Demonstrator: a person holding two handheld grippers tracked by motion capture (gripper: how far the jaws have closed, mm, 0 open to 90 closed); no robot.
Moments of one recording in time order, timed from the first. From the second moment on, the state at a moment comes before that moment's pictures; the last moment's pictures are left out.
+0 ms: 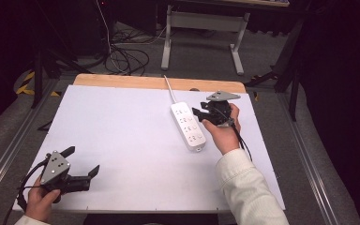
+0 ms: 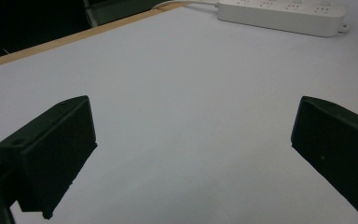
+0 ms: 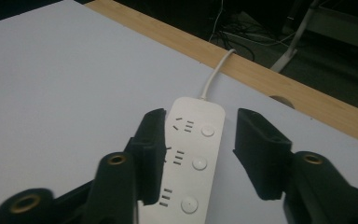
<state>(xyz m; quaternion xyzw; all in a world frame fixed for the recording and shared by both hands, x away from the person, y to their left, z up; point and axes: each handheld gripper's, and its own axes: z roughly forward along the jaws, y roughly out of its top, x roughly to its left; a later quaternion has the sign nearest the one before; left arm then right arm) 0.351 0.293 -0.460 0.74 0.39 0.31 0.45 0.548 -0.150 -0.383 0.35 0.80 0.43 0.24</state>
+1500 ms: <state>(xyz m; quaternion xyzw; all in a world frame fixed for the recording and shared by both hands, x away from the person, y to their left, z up) 0.339 0.292 -0.451 0.75 0.38 0.30 0.46 0.426 -0.205 -0.396 0.28 0.81 0.48 0.19</state>
